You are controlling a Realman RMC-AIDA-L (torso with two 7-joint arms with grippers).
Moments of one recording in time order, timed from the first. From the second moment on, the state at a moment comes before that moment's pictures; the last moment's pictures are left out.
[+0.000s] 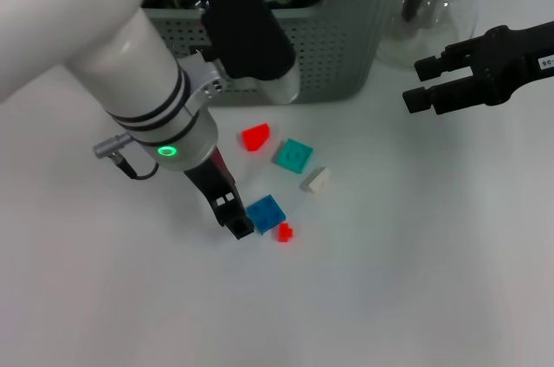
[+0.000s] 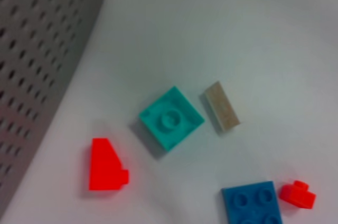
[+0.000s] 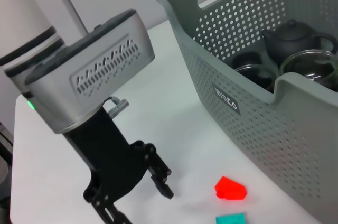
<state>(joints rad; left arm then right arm) -0.65 -2.18 1.66 1.26 2.69 1.50 -2.49 0.74 1.99 -0.76 -0.87 -2.25 -1.73 1.85</state>
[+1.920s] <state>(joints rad) -0.72 -2.18 1.83 1.18 2.68 1.41 -2.64 0.73 1.99 -0.74 -0.87 -2.25 -1.73 1.84</state>
